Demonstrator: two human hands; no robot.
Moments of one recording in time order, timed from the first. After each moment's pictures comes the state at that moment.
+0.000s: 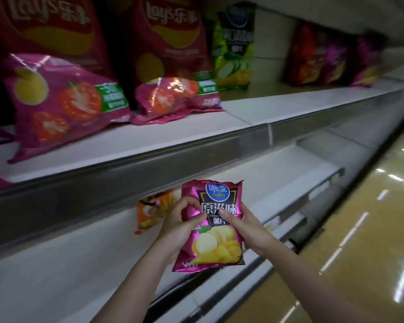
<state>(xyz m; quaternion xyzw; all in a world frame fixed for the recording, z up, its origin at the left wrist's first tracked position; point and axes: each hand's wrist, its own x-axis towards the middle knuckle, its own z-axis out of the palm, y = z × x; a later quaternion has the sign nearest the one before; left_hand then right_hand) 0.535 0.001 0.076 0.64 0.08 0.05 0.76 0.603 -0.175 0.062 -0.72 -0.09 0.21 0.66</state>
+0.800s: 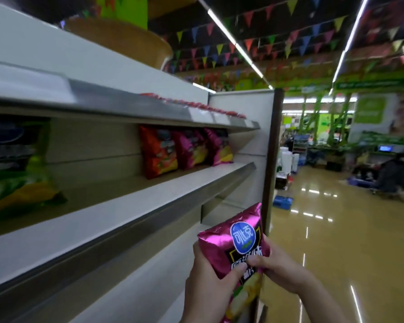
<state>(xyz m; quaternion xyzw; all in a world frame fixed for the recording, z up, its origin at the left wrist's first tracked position) 0.693 -0.341 0.190 0.75 -0.10 0.07 0.65 0.723 -0.528 0.198 -0.69 -0.15 0.05 0.71</state>
